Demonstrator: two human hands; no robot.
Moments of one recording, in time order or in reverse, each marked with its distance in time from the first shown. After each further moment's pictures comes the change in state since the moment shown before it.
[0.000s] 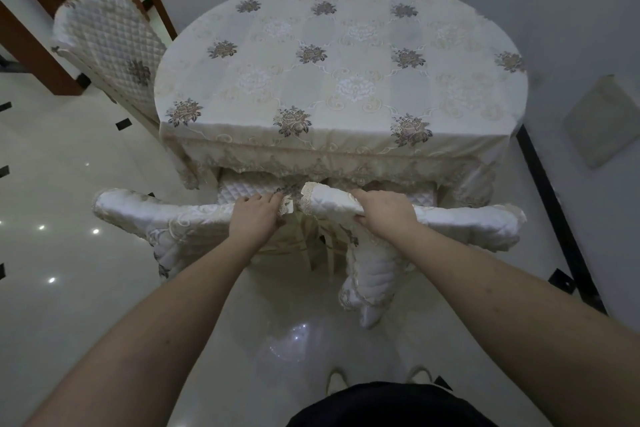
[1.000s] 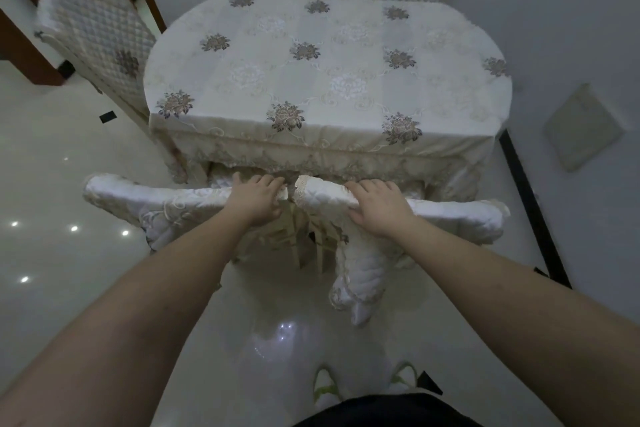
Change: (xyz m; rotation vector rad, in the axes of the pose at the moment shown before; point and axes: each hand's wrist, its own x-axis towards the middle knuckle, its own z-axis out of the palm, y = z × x) left_hand 0.019 -0.004 -0.020 -0.021 -0.157 0.057; right_hand -0.016 0.002 -0.003 0.010 0.065 -0.051
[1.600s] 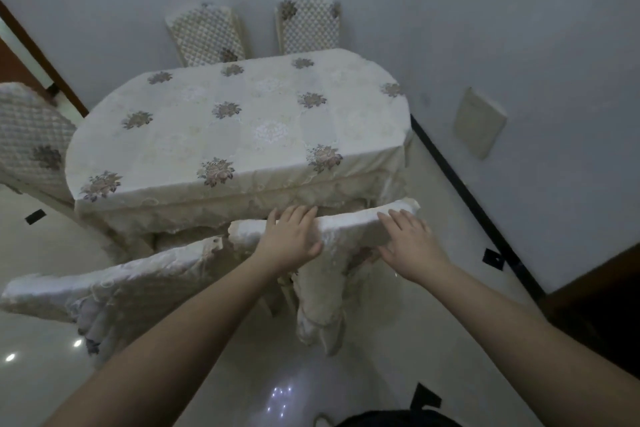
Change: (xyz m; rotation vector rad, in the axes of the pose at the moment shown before) left_hand -0.017 0.186 -0.065 -0.116 0.256 0.375; right_hand -0.167 0.096 -0.016 0.102 0.075 0.445
